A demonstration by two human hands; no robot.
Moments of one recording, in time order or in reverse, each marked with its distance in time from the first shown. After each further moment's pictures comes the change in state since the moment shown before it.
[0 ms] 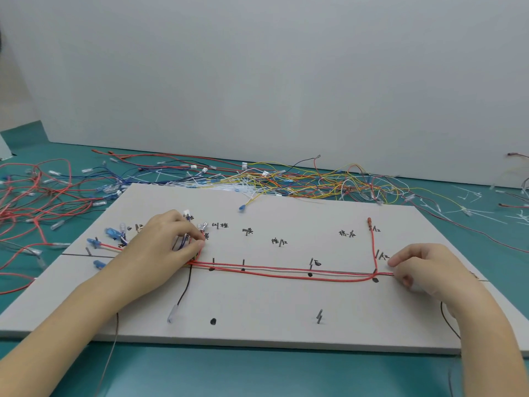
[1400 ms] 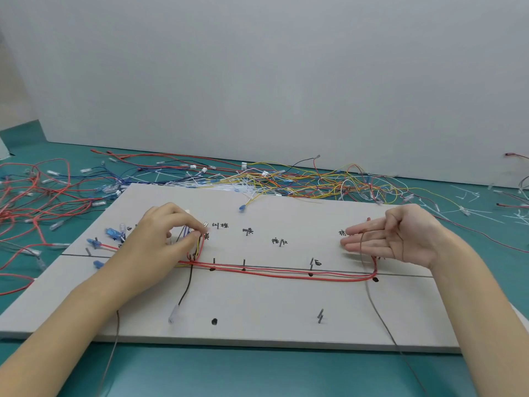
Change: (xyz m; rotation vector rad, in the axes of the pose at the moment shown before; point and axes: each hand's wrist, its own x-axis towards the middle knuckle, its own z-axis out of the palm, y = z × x) left_hand -0.001 0.001 -0.004 -0.169 0.095 0.039; right_hand 0.041 -0.050 -0.002 0.635 -0.590 0.207
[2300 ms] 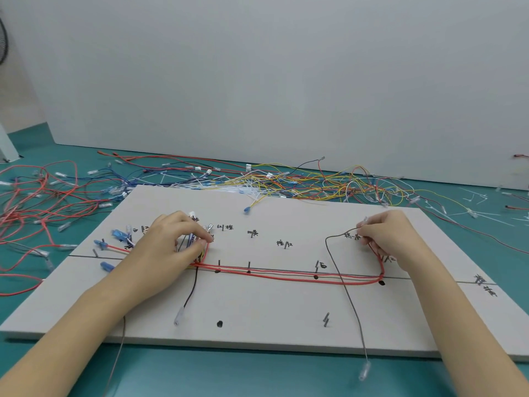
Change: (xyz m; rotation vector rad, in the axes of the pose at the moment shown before) left_hand -0.002 -0.004 0.004 0.028 -0.045 -0.024; right_hand 0.039 0.021 0.016 -0.544 0.526 -0.347
